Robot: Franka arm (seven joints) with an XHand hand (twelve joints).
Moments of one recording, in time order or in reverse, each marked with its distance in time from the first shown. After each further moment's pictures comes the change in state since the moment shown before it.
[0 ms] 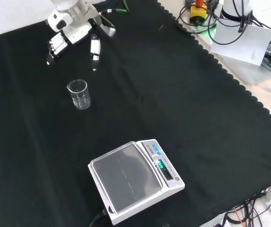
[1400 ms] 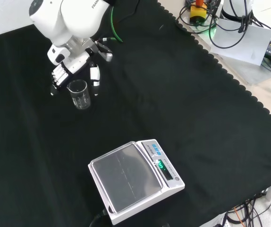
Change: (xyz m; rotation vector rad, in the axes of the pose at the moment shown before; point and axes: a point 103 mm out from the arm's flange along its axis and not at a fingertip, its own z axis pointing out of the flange) arm 0.025 0.052 0.071 0.110 0.029 -0.042
